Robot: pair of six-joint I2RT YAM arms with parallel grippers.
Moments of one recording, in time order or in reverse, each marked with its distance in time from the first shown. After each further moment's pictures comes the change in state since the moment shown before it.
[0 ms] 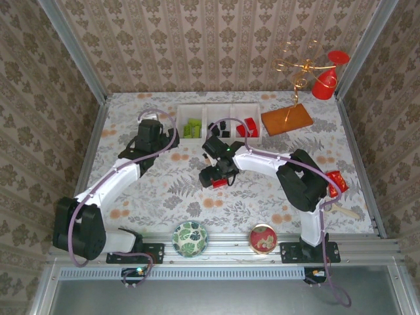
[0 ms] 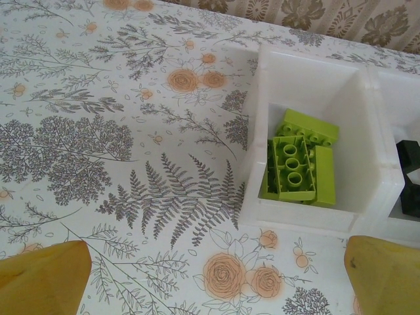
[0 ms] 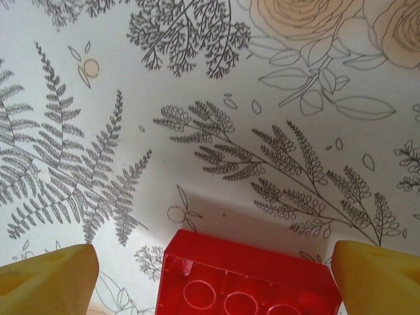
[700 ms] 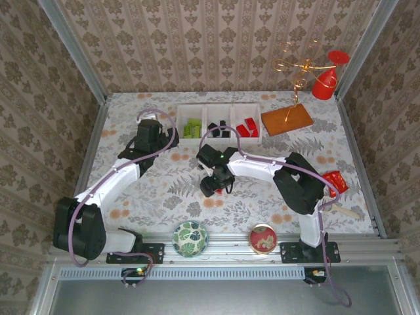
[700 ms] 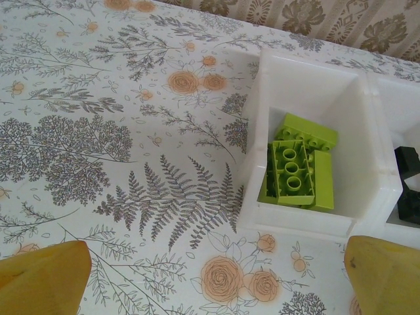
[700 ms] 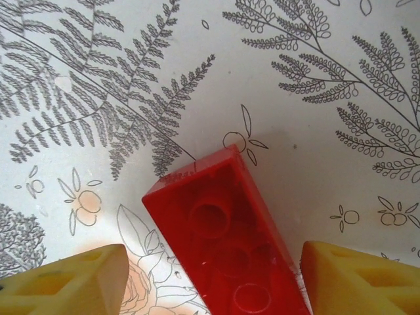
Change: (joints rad) left arm 0.007 0.000 -0.006 0.015 0.007 -0.018; right arm 0.073 0.012 0.000 -0.084 0.005 -0.034
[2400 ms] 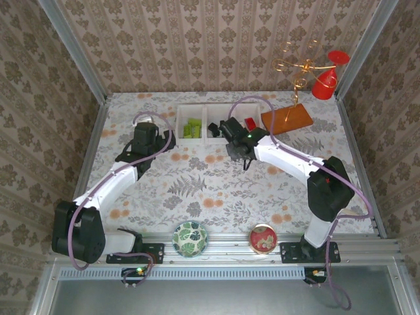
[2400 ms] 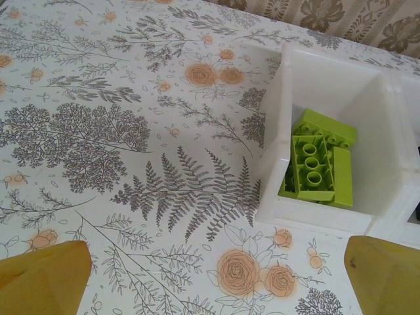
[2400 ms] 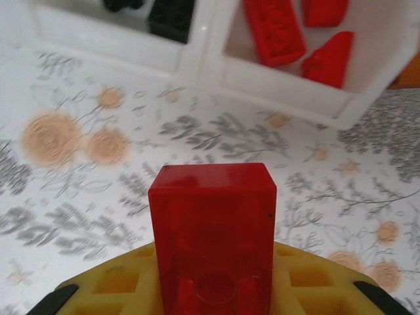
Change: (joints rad) left arm 0.032 -0.030 -0.046 0.006 0.004 -0.008; right arm -0.201 -0.225 0.022 -0.023 0.426 0.099
